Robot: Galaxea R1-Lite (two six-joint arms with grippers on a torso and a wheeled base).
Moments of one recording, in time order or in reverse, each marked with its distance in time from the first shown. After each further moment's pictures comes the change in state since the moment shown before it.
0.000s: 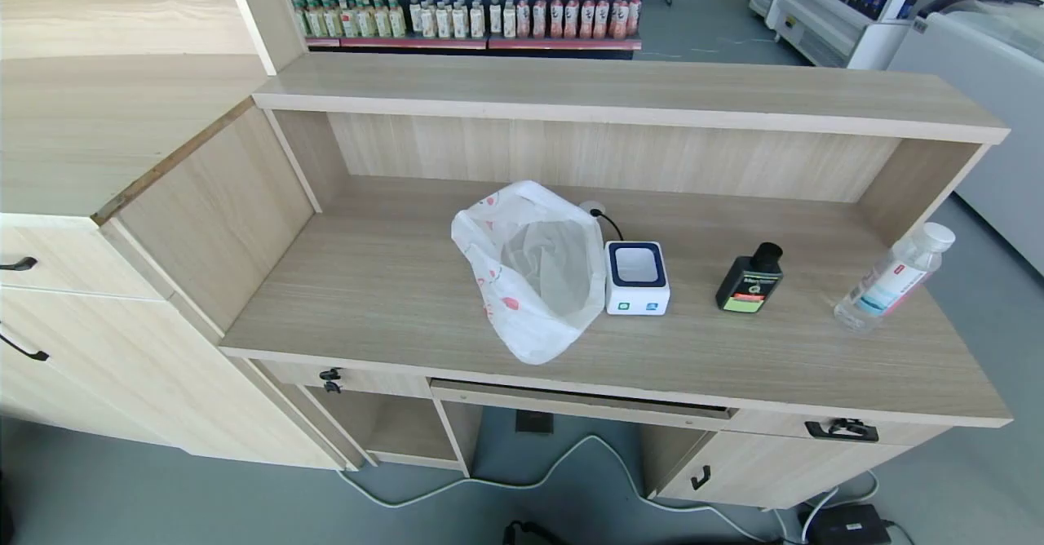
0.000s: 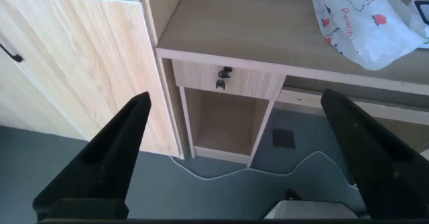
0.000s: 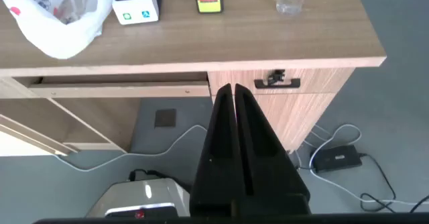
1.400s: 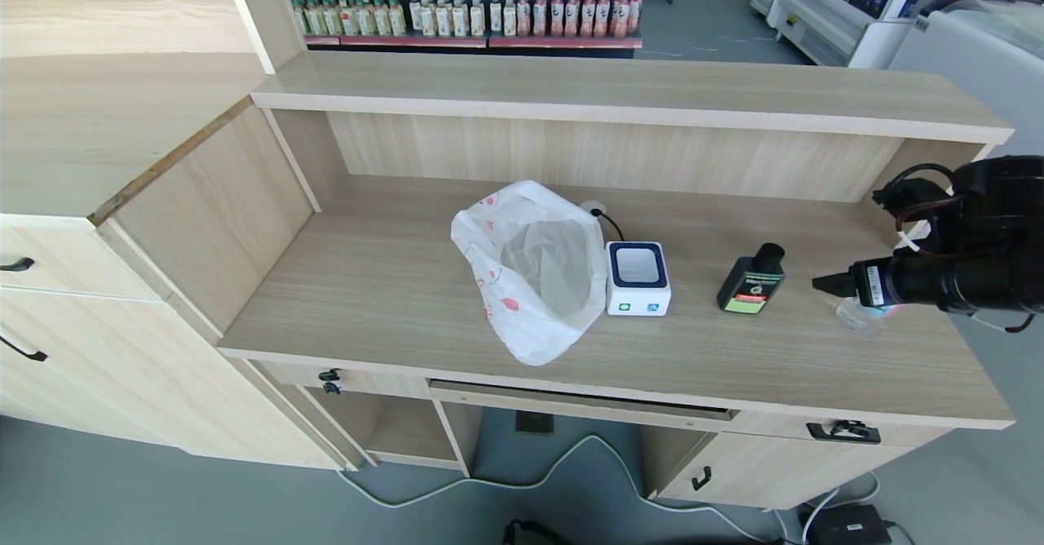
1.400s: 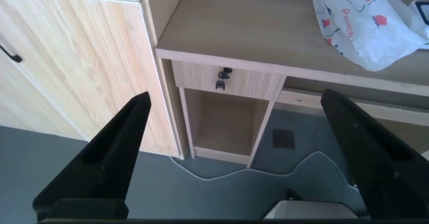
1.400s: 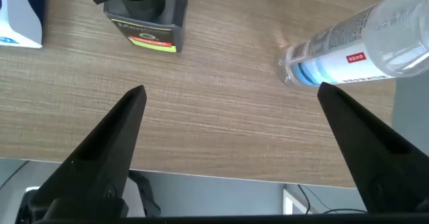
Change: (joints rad) left arm 0.000 0.000 0.000 0.000 0.000 -0.002; right arm -0.143 1.726 -0.975 -0.232 0.065 -0.297
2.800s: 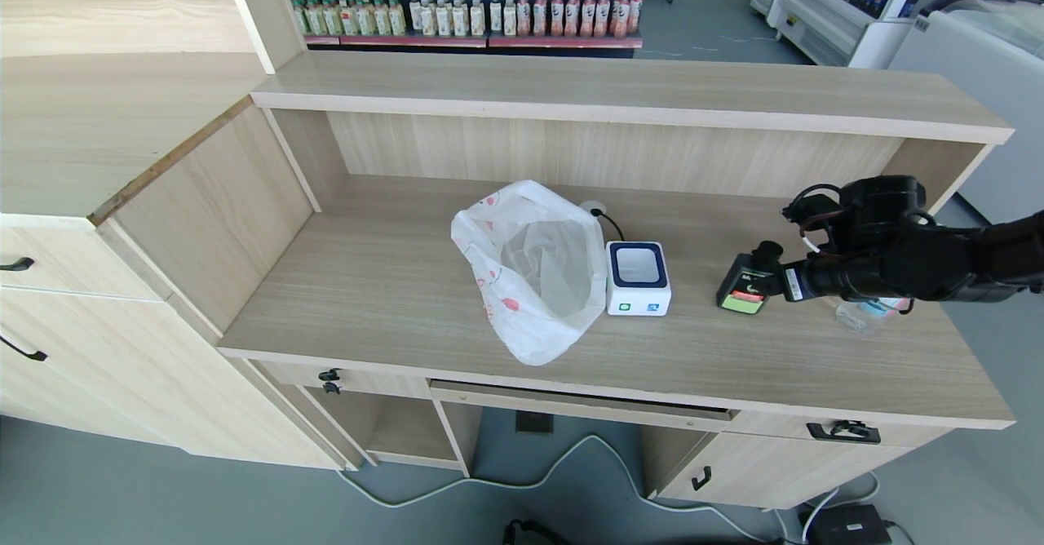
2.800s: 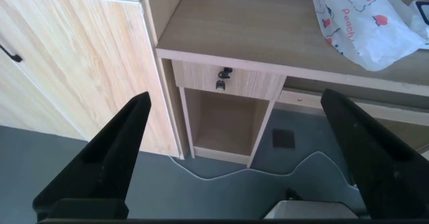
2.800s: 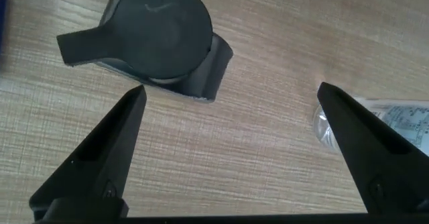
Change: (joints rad) left arm 0.000 0.000 0.000 0.000 0.000 0.000; right arm 0.083 0.309 -0.265 -0.019 -0.057 -0.051
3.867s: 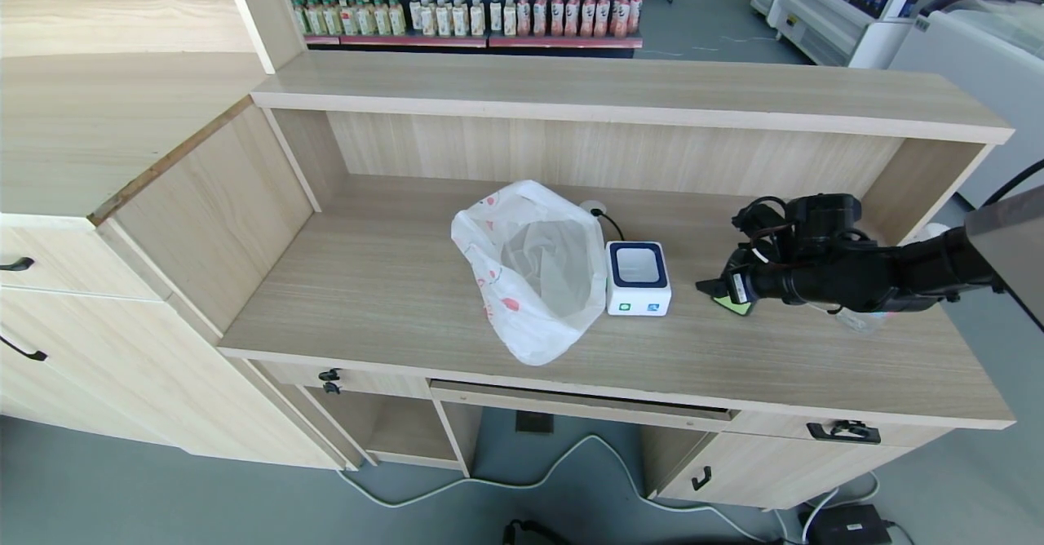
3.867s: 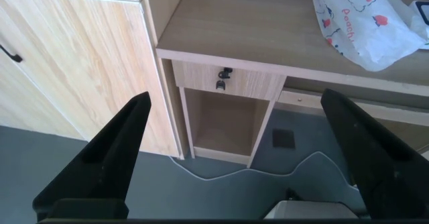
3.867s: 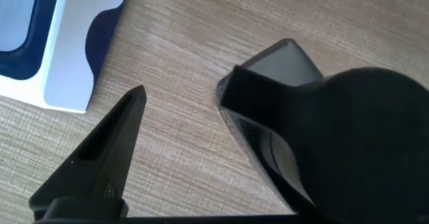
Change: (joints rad) left arm 0.000 0.000 0.000 0.000 0.000 0.000; right arm 0.073 0.153 -0.098 -0.103 0.197 0.007
